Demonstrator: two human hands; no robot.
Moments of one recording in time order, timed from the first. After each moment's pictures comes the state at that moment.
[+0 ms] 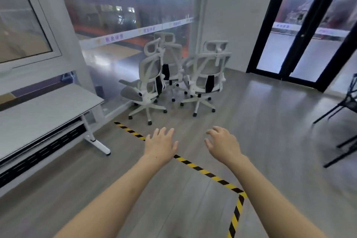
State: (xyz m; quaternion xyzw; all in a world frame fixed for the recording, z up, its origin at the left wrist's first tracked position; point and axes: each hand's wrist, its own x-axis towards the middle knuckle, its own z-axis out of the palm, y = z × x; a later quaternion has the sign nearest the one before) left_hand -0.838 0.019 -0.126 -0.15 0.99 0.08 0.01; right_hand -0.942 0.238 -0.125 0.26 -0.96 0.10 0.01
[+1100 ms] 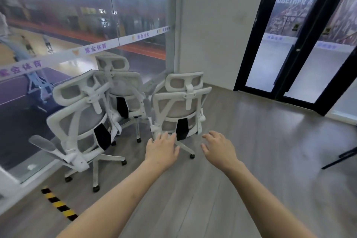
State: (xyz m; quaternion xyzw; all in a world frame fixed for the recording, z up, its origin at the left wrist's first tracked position) left_hand -1.726 0.004 -0.125 -0.09 0.99 0.06 -0.02; right_hand -1.812 0.217 -0.126 0.24 -0.96 0.11 0.03
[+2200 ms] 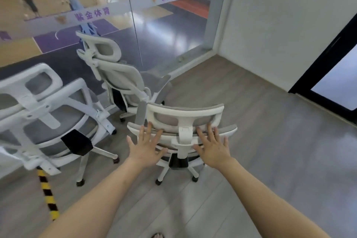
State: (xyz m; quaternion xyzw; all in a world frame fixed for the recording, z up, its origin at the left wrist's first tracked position) left_hand -2.246 -0.135 -0.251 -0.29 0.94 0.10 0.16; right_hand -2.424 0.084 -0.243 0.38 -0.91 0.01 -0.18
